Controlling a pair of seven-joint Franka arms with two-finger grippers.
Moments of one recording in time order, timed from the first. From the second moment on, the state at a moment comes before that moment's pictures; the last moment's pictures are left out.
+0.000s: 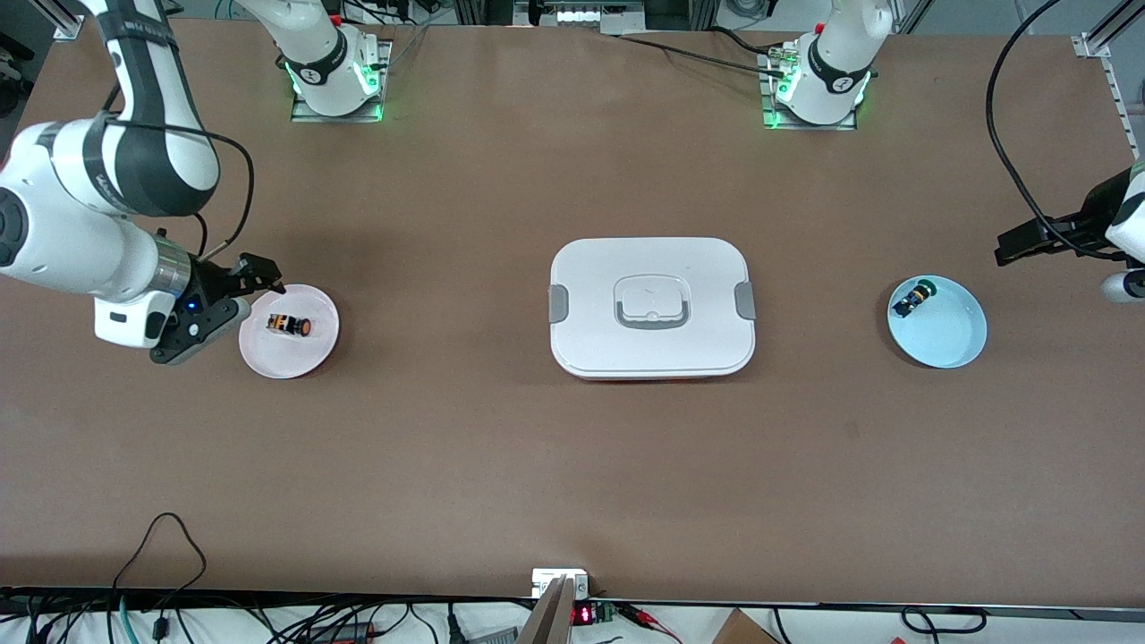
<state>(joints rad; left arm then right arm) 0.06 0.12 -0.01 -1.51 0.05 1.54 -0.07 0.03 0.24 0.04 -1.75 0.11 1.83 -0.39</state>
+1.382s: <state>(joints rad) 0.06 0.12 -0.01 -1.51 0.05 1.54 -0.07 0.00 0.11 -0.02 -1.59 -0.05 1.57 0.07</state>
